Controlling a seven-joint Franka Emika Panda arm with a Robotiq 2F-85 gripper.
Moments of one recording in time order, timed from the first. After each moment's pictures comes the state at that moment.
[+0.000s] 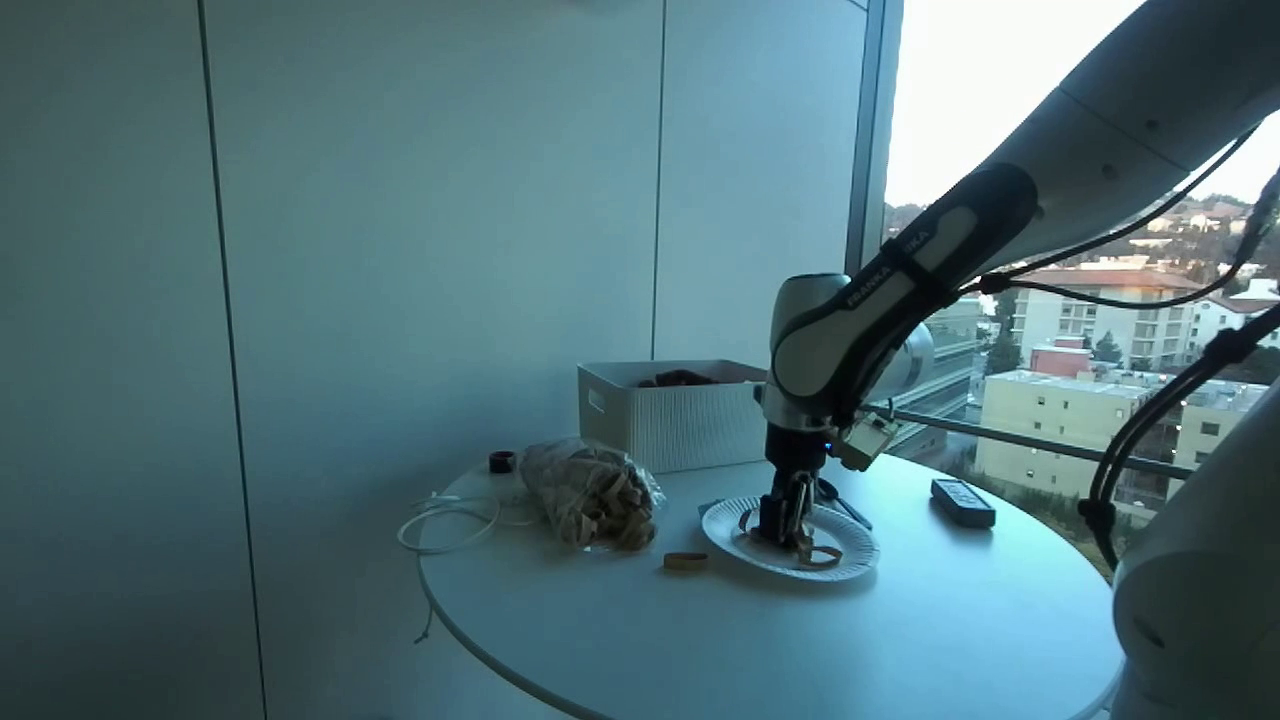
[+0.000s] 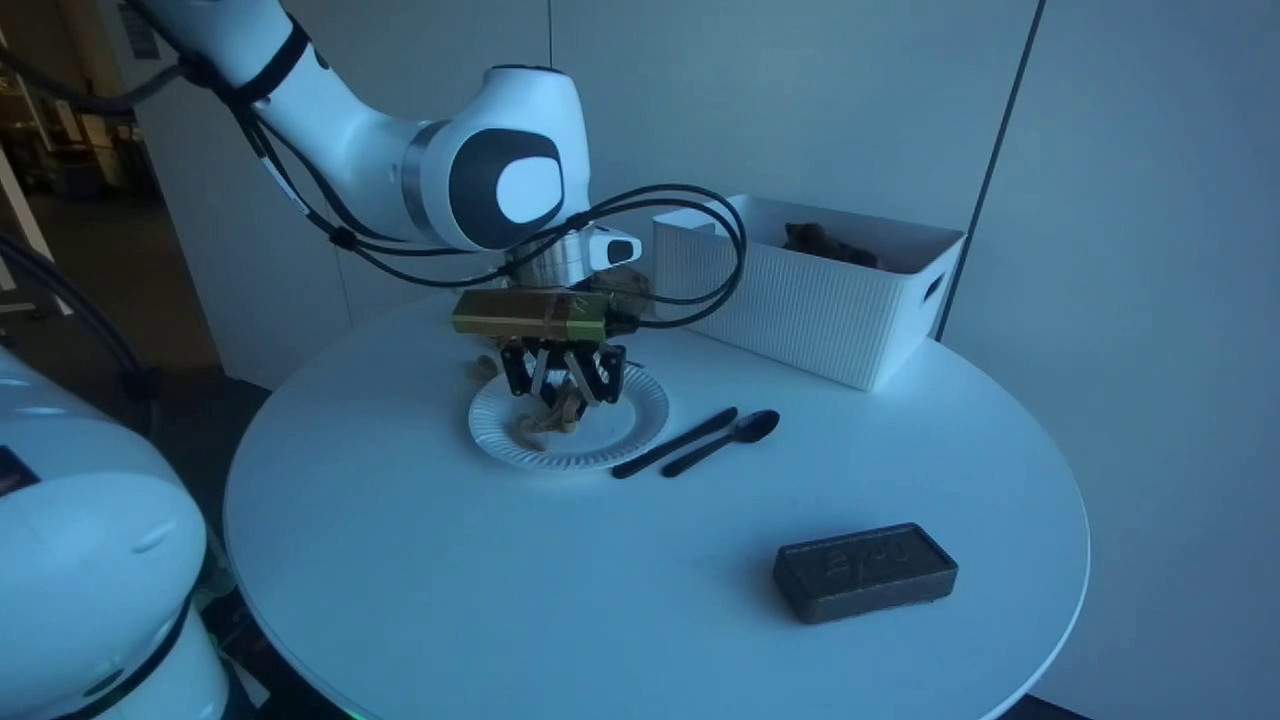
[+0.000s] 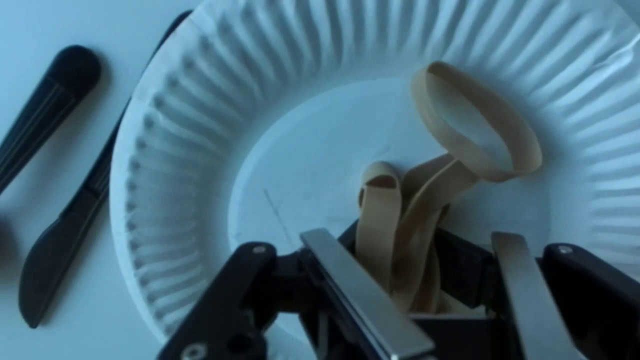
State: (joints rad) arm -0.10 -0.37 -0.15 -2.73 -0.18 2.45 -0.32
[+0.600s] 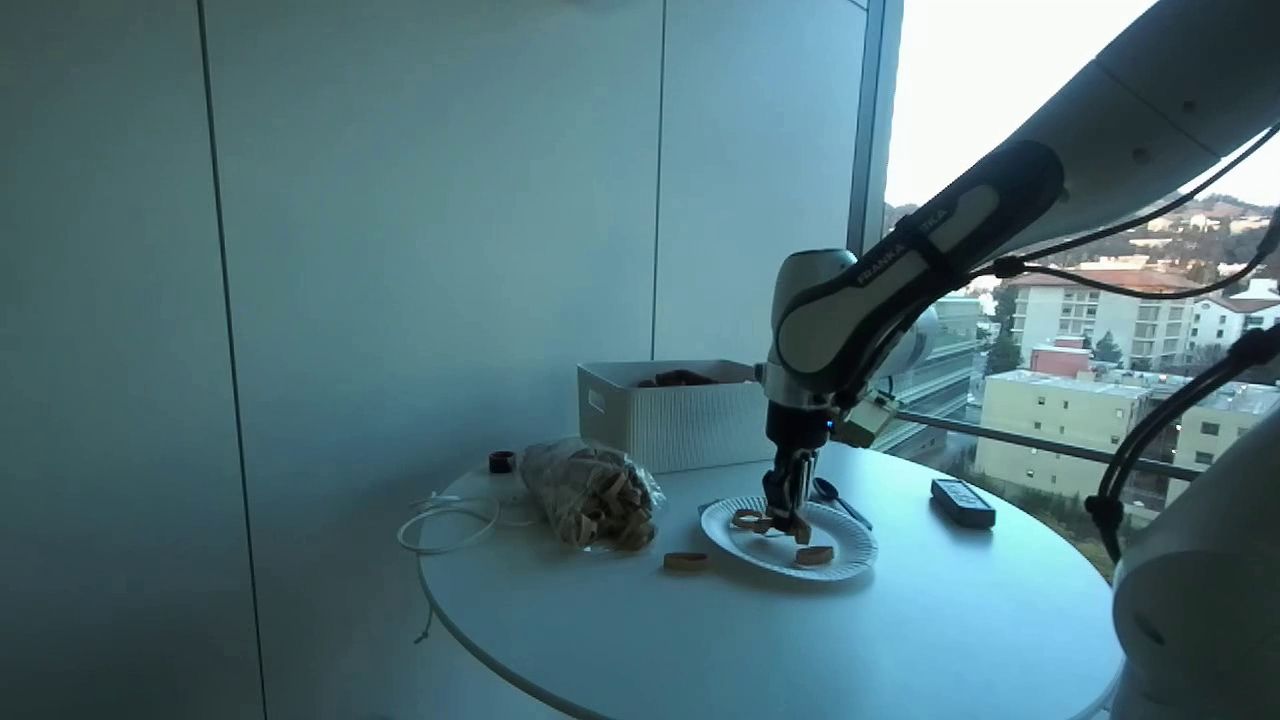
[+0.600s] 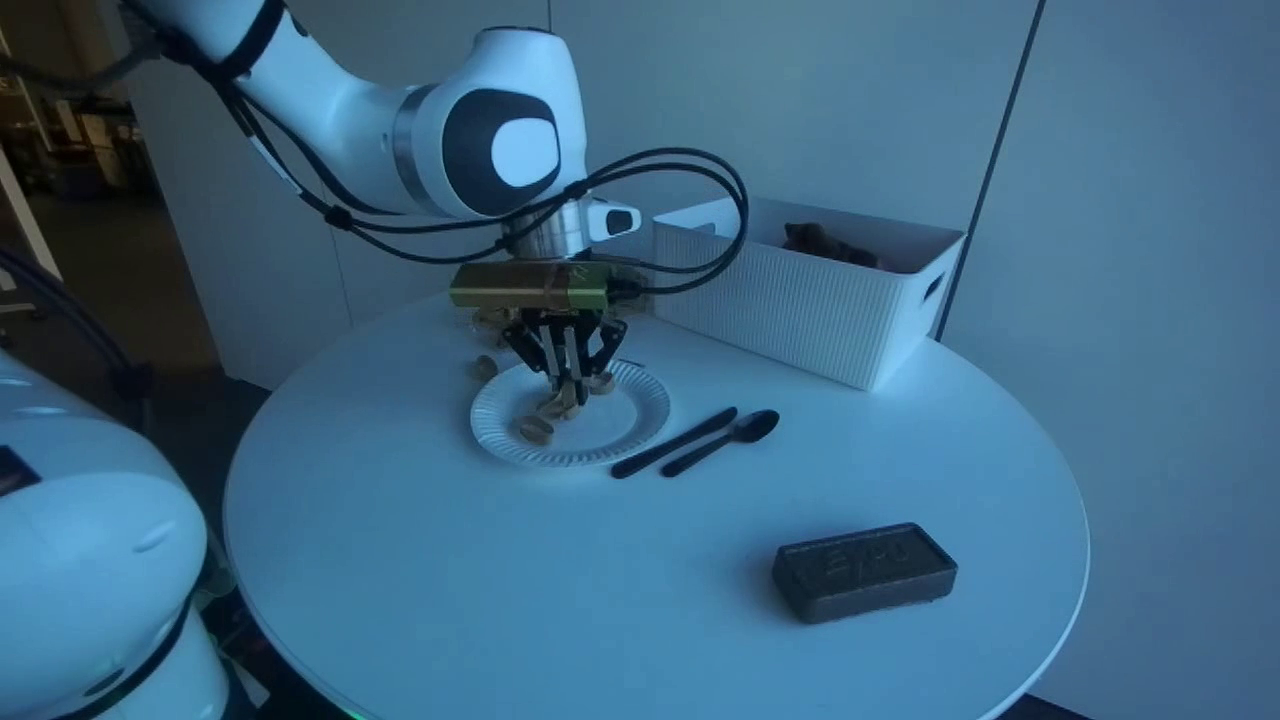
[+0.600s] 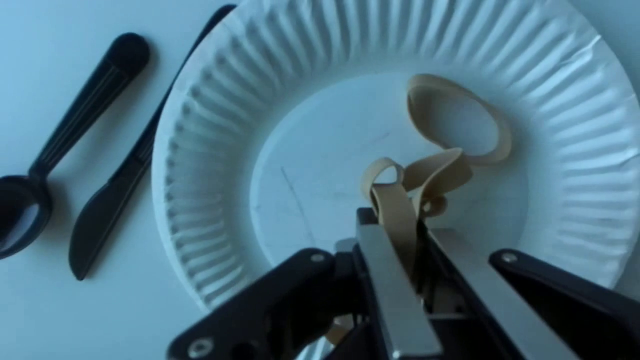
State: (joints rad) arm -0.09 -0.43 -0.14 -2.71 -0.20 2.39 -0.32
